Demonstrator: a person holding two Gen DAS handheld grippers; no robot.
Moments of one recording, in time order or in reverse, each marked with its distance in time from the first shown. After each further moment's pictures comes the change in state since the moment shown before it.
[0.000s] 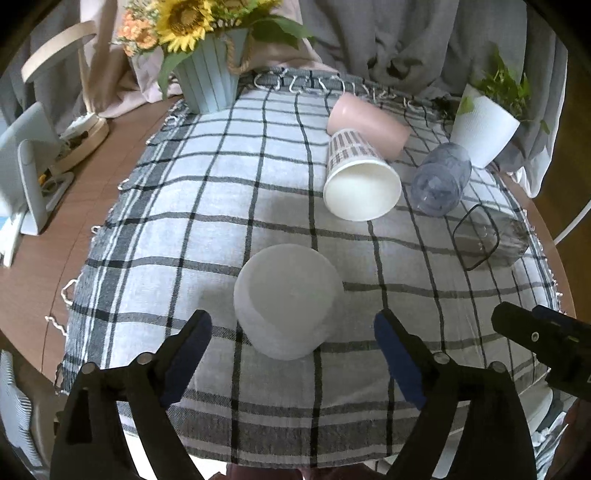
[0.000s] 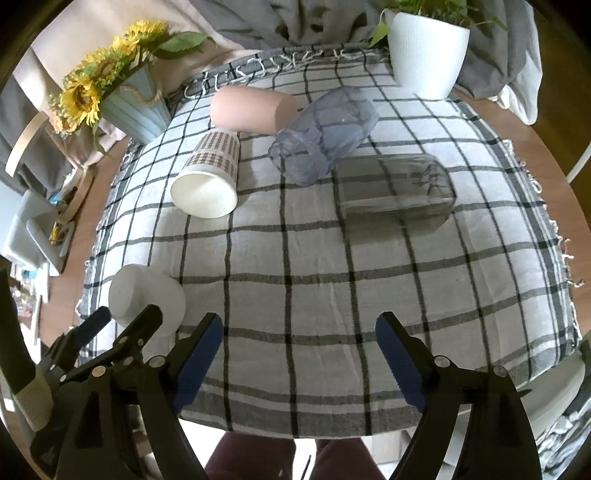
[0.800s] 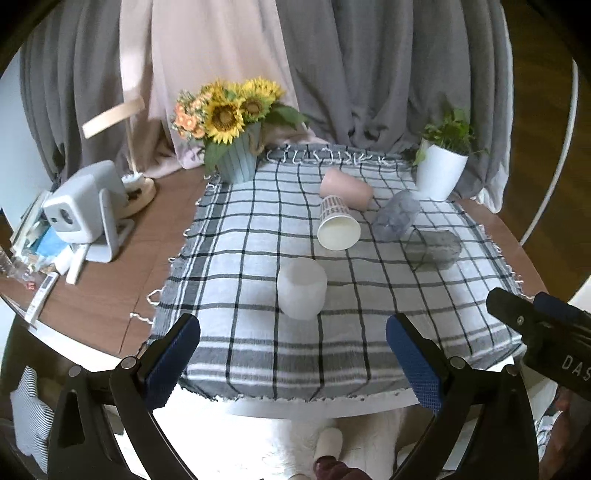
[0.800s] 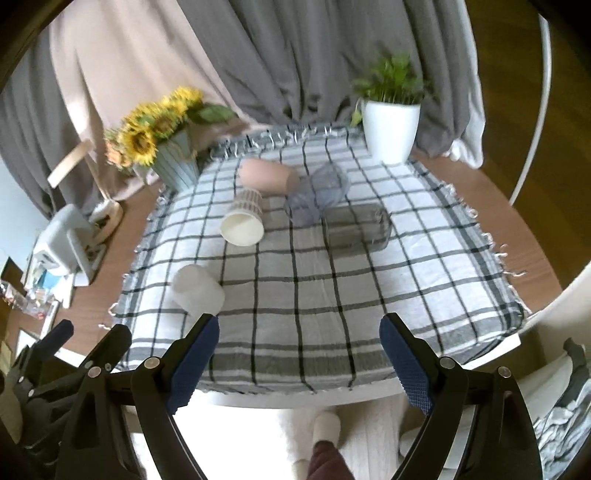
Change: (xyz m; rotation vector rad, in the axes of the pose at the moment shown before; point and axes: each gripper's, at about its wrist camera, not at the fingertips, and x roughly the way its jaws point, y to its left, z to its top) left arm -0.167 0.004 -0.059 0.069 -0.225 0.033; right arm -0.135 0.019 -0.083 -0.008 -0.285 -0.034
